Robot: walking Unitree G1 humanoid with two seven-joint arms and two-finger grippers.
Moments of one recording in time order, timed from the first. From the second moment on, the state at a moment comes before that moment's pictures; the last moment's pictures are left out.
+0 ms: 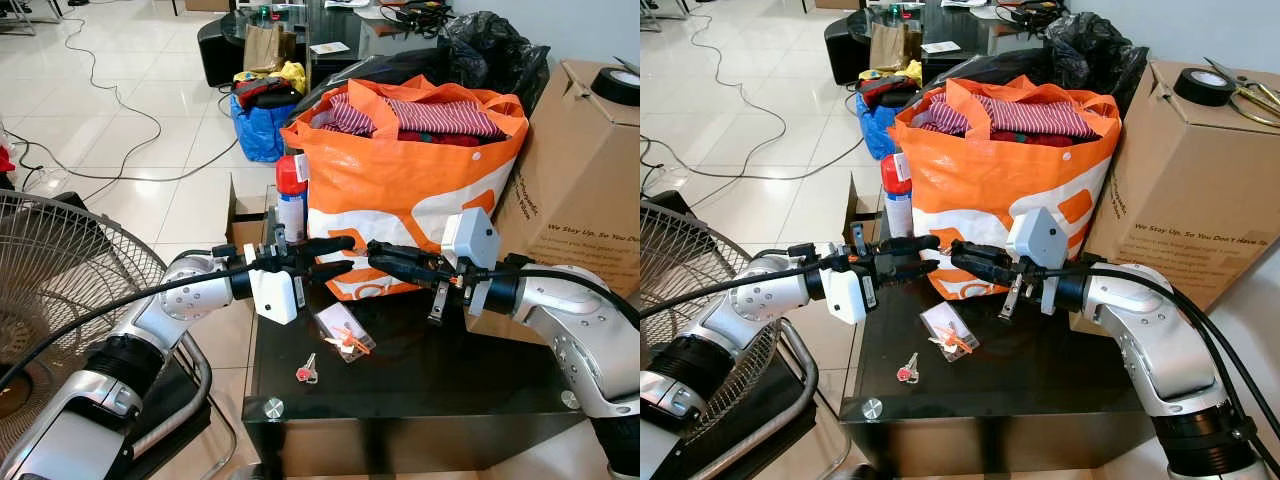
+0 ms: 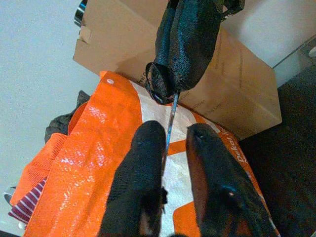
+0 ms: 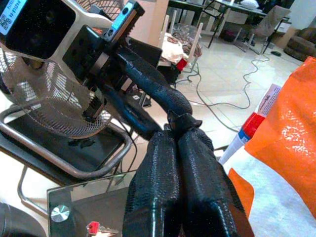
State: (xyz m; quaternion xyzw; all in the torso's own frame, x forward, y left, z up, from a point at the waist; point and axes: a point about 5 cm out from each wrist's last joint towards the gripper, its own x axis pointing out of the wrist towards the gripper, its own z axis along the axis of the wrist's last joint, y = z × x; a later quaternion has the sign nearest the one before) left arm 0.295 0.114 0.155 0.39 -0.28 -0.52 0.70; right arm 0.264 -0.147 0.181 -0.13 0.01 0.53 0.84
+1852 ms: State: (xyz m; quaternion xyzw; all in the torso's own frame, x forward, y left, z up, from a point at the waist) left arm 0.302 0.116 0.158 0.36 -0.27 -0.49 0.74; right arm 0.258 -0.172 0.169 -0.15 0.05 0.47 0.87
